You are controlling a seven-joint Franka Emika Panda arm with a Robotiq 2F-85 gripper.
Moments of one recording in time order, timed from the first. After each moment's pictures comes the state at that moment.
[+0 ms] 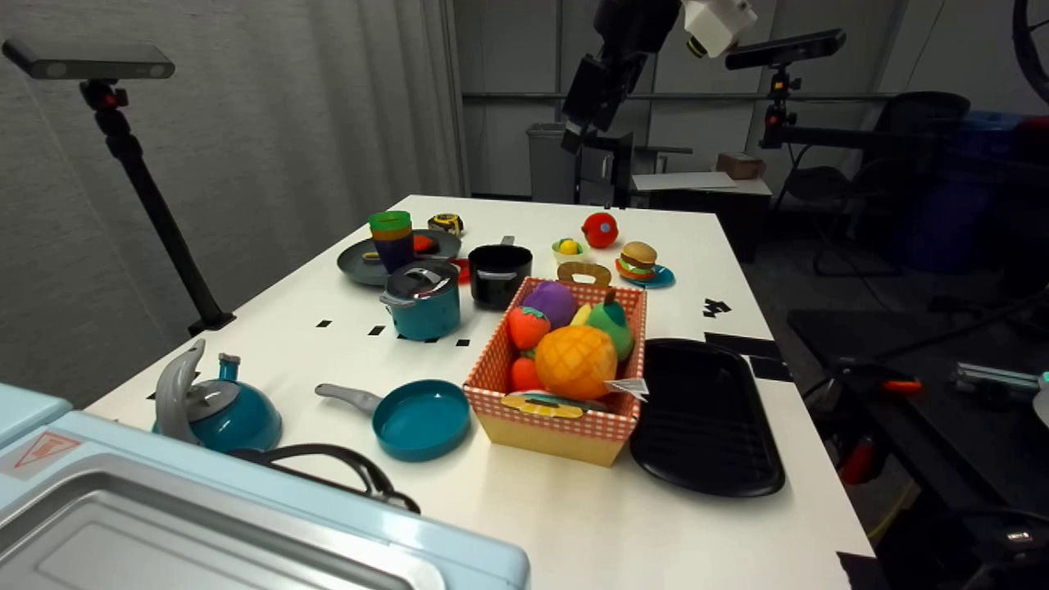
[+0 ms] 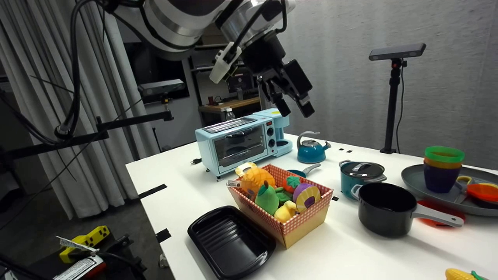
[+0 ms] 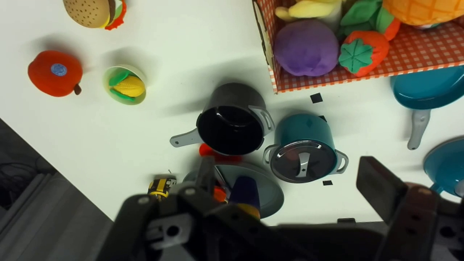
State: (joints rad) arm -0.29 -0.09 -0.04 -2.35 -0.37 2.65 0.38
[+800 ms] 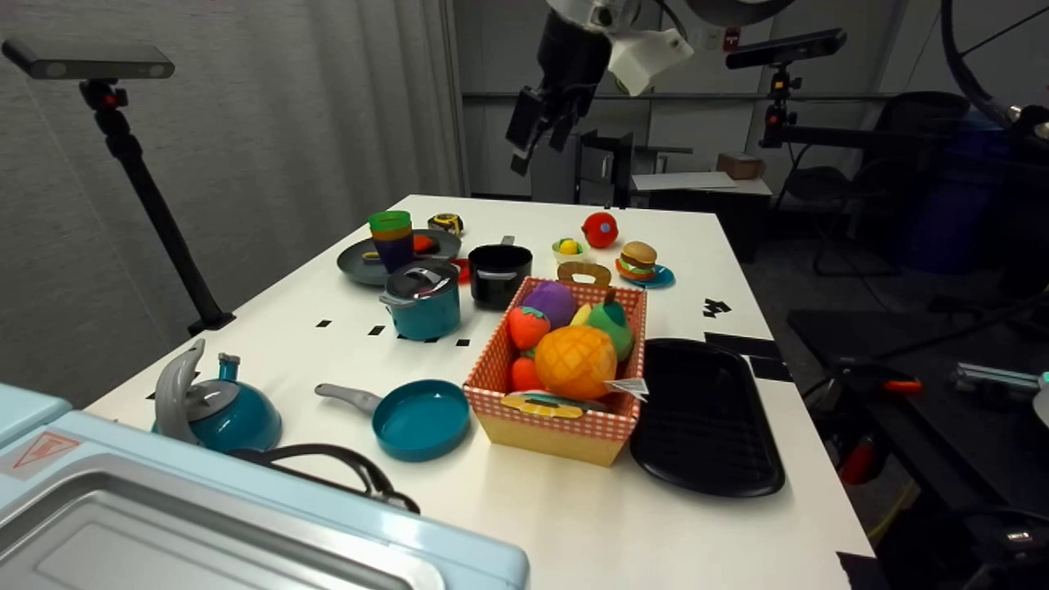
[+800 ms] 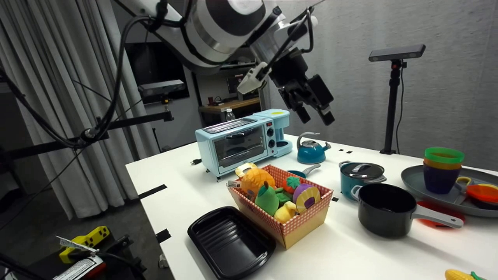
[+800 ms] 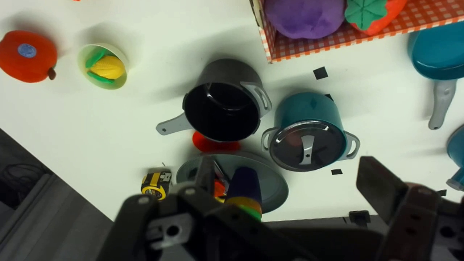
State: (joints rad) arm -0.24 0.13 -0.08 -2.17 -0.42 2.68 0.49
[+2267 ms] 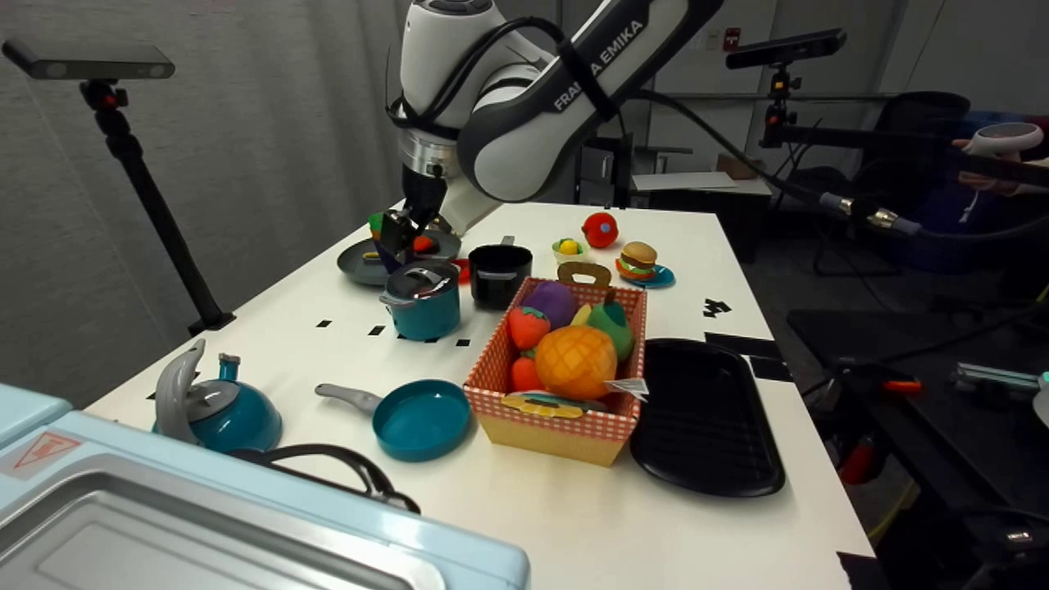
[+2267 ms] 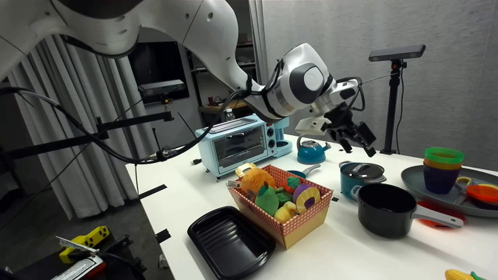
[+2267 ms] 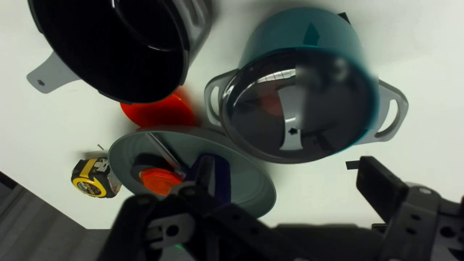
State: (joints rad) arm -0.05 0.85 -0.29 -1.44 -0.25 2.68 0.49
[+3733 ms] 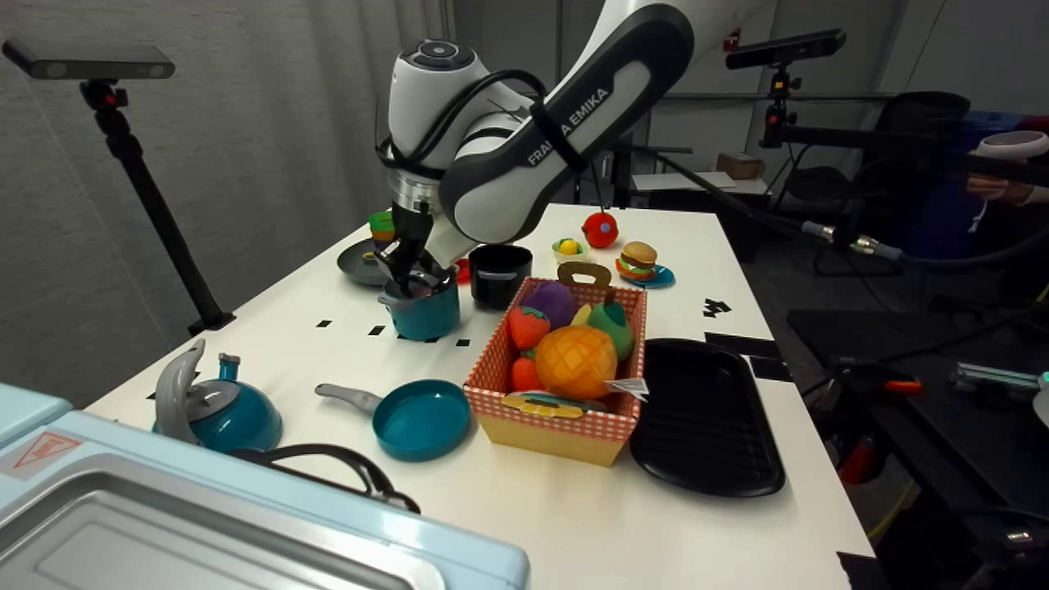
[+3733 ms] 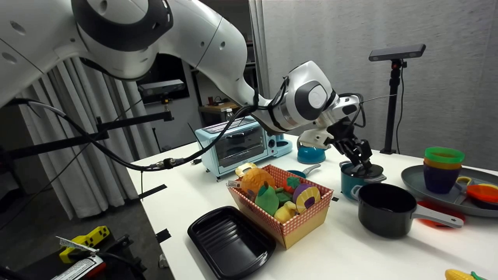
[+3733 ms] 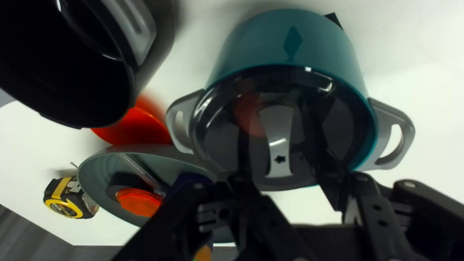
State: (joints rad) arm -0.05 0.99 -0.30 -1.31 -0.18 2.68 0.49
